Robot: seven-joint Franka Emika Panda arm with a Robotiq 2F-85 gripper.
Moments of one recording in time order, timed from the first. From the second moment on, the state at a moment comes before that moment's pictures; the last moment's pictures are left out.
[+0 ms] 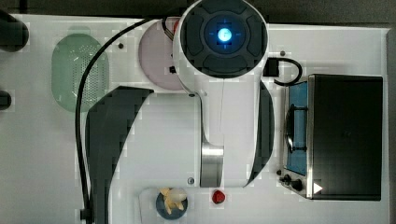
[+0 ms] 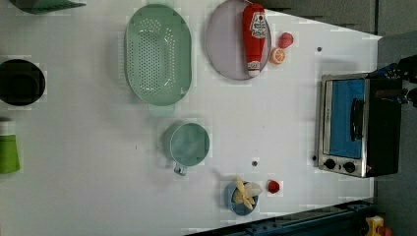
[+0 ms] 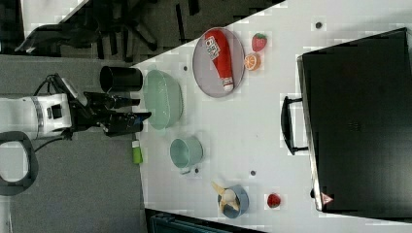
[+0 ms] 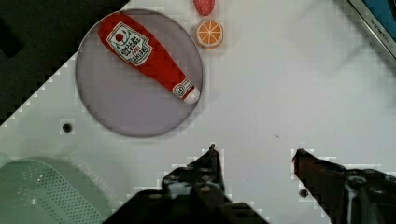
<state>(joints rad) 0.01 -0.01 -0.01 -1.76 0.01 0.21 -0.03</state>
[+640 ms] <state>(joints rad) -0.03 -0.40 -0.04 -1.98 -0.01 0.11 0.05</state>
